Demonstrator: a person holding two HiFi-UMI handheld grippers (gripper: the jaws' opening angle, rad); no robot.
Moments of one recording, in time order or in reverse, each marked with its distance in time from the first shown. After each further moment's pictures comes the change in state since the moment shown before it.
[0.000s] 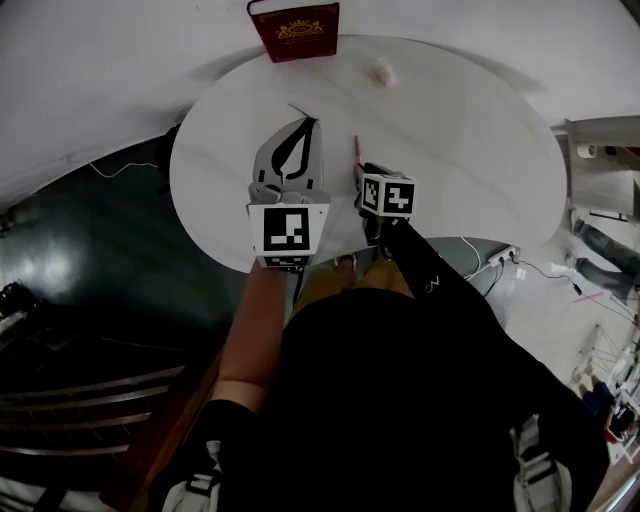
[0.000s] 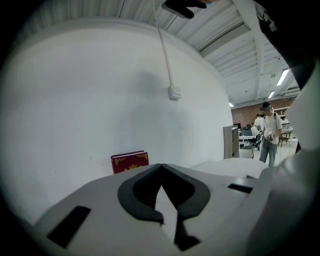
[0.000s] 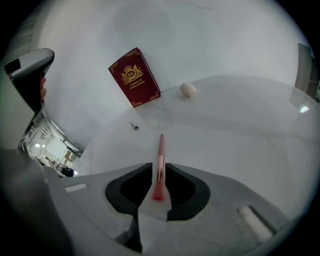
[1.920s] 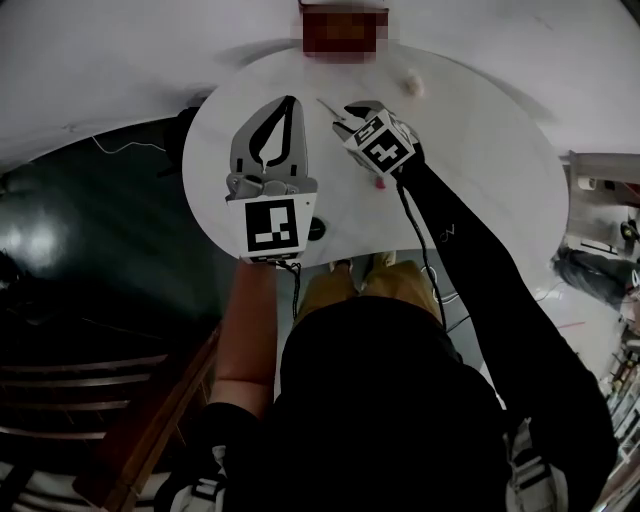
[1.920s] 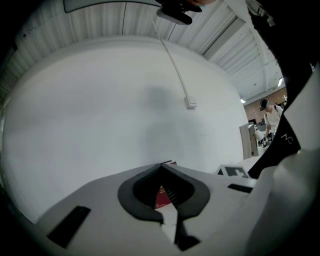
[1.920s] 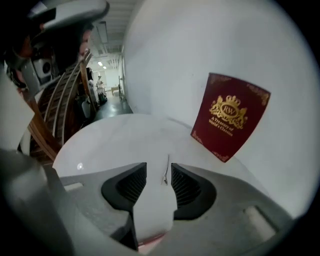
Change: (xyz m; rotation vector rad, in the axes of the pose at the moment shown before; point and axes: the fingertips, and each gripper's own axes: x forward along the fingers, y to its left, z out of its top) left arm -0.041 0.082 0.036 0.056 -0.126 0.186; right arm 0.033 0.133 0.106 -1.023 0.038 0.240
